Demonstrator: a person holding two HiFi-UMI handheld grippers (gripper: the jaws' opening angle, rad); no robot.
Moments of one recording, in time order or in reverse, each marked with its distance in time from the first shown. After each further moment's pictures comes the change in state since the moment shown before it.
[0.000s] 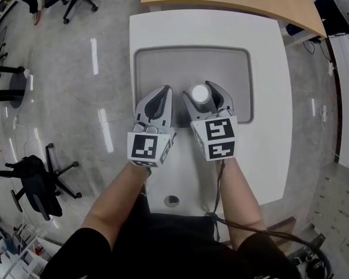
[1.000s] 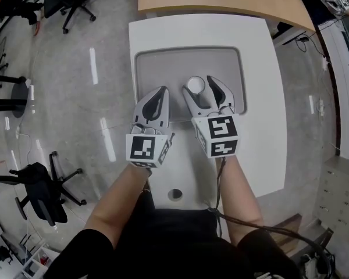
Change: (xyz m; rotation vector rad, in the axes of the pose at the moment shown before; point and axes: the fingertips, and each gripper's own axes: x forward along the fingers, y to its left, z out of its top) left arm -0.034 -0.013 0.035 0.008 -0.039 -0.009; right arm -0.046 0.004 0.039 0.023 -0.110 -0.057
